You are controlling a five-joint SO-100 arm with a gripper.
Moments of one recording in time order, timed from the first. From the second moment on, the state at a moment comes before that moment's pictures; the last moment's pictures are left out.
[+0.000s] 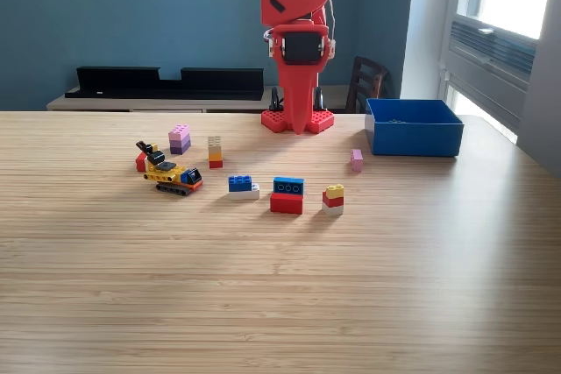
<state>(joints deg) 0.8 94.3 89.1 71.0 -1.2</state>
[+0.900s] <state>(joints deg) -6.7 69.9 76.6 74.4 -13.1</state>
